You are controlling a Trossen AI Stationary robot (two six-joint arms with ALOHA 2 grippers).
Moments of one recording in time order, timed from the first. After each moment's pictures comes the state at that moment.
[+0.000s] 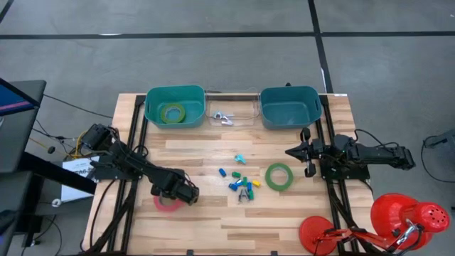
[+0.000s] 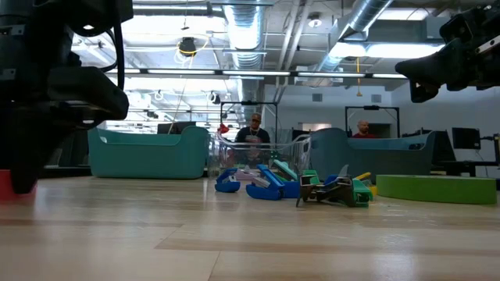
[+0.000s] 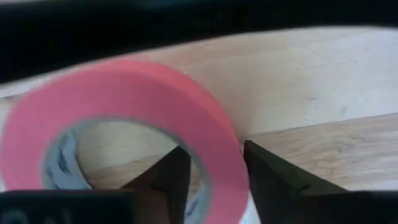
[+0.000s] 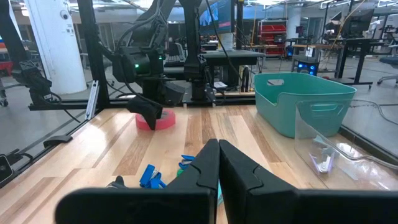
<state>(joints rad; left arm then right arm) -0.48 1.65 0.87 -0.76 0.03 -1.87 -0.01 0.01 0.01 0.00 0.00 0.02</state>
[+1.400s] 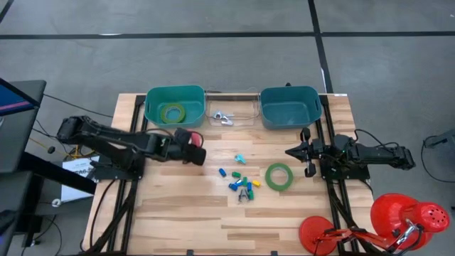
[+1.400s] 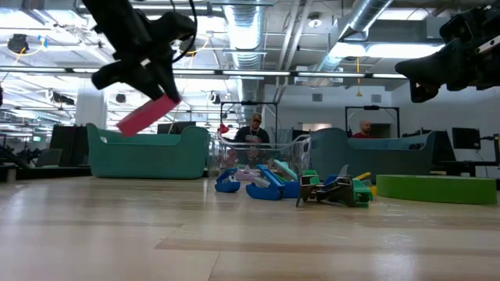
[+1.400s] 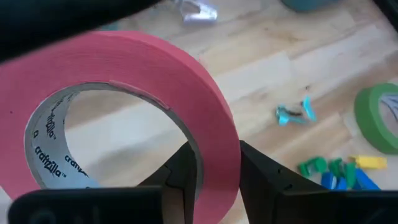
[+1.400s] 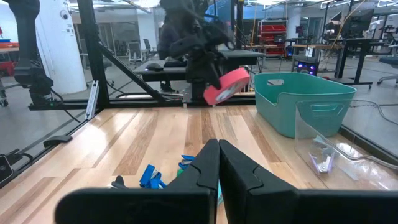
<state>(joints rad) -0.12 1.28 0.87 -0.61 -0.55 -1.15 -0.01 0.01 0.01 0.00 0.00 0.02</state>
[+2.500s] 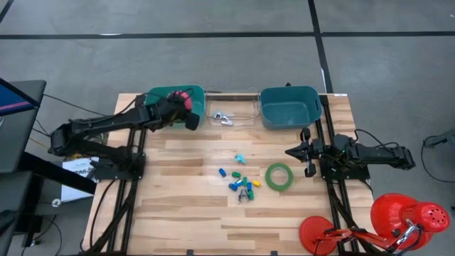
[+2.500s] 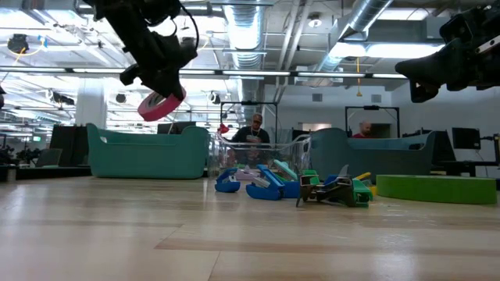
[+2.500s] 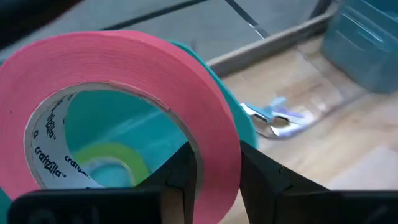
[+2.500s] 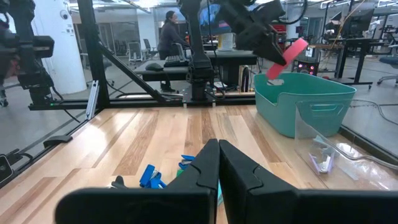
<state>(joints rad) 0.41 1.17 0.87 -0.47 -0.49 -0.46 -0.01 0.01 0.01 0.00 0.00 0.02</state>
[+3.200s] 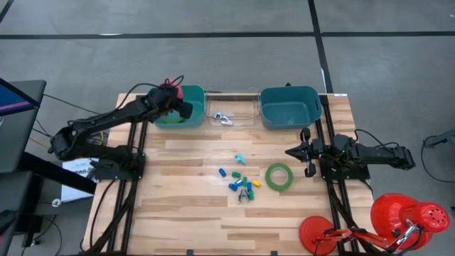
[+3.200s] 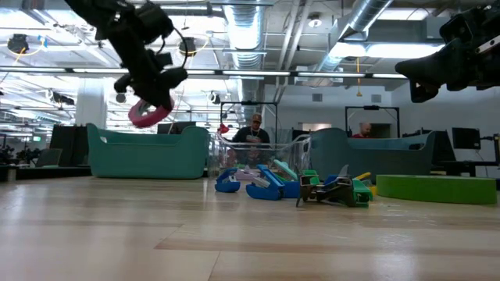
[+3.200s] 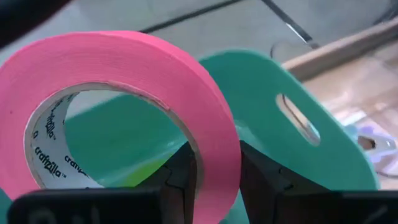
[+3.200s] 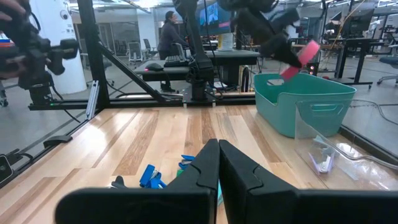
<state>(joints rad) 0.64 1.19 0.80 -0.36 -0.43 -0.29 -0.01 0.01 0.01 0.00 0.00 0.02</state>
